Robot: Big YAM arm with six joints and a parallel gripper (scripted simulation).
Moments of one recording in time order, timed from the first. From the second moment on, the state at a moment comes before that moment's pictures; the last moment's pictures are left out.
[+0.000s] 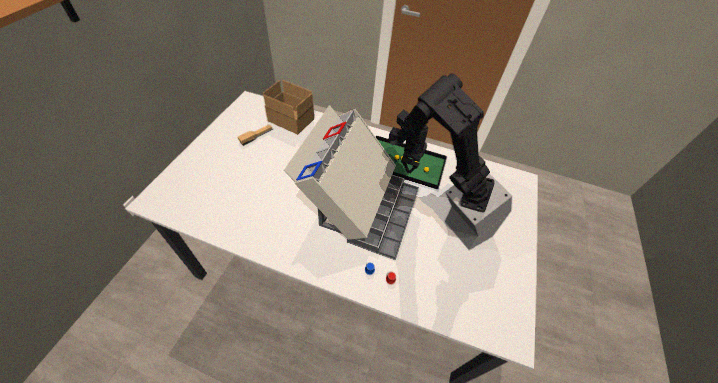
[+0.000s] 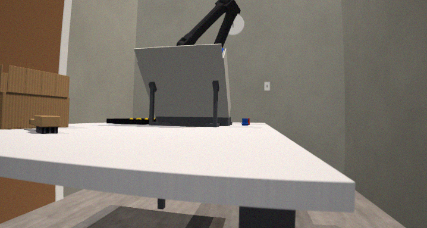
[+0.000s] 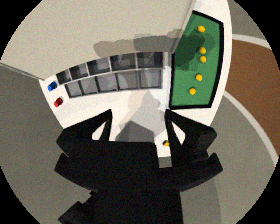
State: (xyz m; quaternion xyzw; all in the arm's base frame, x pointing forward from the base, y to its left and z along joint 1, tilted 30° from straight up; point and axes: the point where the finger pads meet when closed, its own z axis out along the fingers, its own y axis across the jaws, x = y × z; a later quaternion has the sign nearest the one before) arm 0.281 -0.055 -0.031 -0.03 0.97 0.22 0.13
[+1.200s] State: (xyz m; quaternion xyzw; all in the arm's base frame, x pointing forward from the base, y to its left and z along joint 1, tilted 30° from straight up) arm 0.277 -0.180 -0.151 -0.05 0.96 0.22 0.15
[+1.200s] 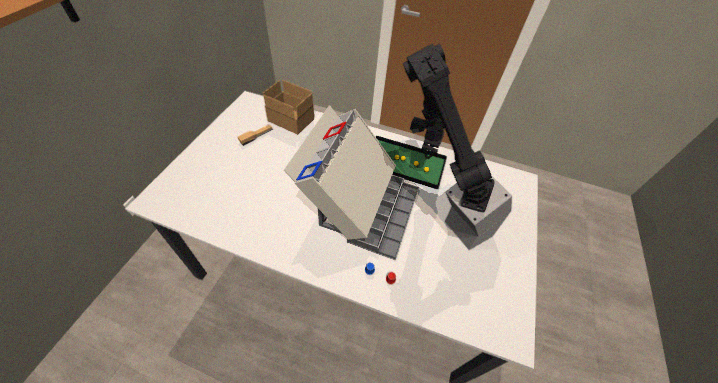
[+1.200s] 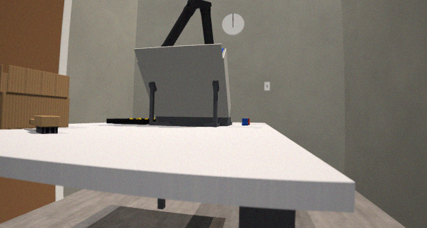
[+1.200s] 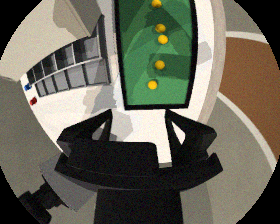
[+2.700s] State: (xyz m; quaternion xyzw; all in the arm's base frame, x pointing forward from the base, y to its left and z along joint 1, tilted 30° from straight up) arm 0.278 -0.205 -0.169 -0.05 0.96 0.21 0.15
